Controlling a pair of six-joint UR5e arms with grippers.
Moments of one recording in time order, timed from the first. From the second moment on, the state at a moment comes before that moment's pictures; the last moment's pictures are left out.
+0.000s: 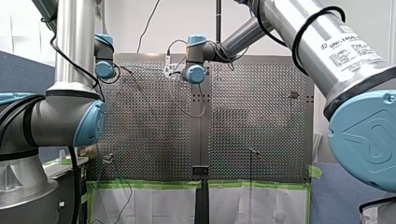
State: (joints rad) left arm 0.25 -1.69 -1.73 -2.71 -1.63 -2.13; right arm 2.45 -0.94 1.09 -0.38 1.71 1.59
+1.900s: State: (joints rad) left arm 0.18 -1.70 -1.86 -2.63 -1.73 -2.20; right arm 2.31 -0.92 1.28 -0.39 1.74 1.63
